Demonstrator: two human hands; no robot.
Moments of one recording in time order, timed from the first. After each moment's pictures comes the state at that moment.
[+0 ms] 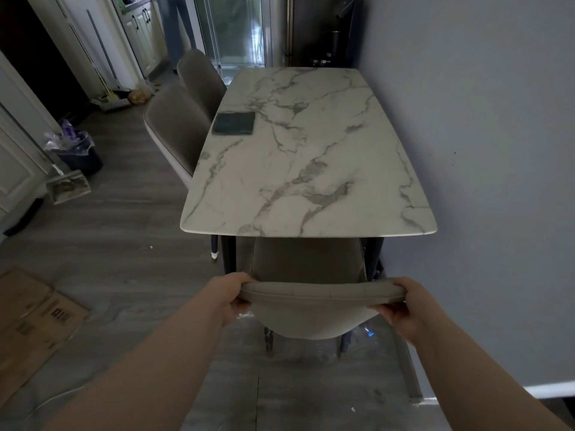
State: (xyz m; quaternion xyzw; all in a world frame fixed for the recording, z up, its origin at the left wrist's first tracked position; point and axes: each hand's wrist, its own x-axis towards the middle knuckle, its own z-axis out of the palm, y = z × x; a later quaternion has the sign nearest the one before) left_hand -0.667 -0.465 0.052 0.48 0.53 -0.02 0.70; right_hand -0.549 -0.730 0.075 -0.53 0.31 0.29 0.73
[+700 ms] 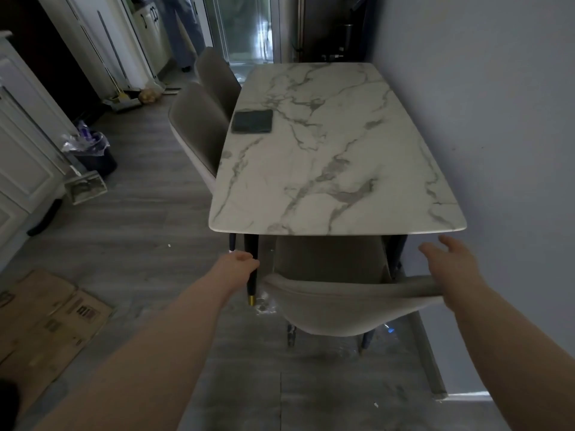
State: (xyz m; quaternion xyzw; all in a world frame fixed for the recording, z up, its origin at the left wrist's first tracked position) left_hand -0.688 -0.392 0.070 0.72 0.44 -0.04 0.54; right_hand -0.551 -0.689 0.127 -0.84 0.14 0.11 0.51
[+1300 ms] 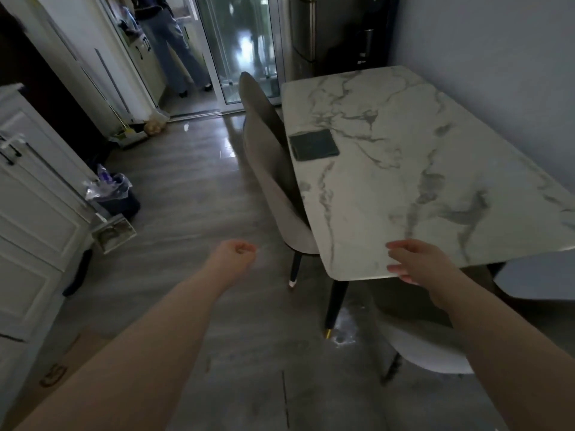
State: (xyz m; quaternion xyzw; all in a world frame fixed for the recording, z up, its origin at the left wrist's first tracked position) left_hand -0.702 -0.009 0.109 0.83 0.33 -0.04 0.45; right_hand -0.603 -0.323 0.119 -0.81 0.08 0.23 0.54
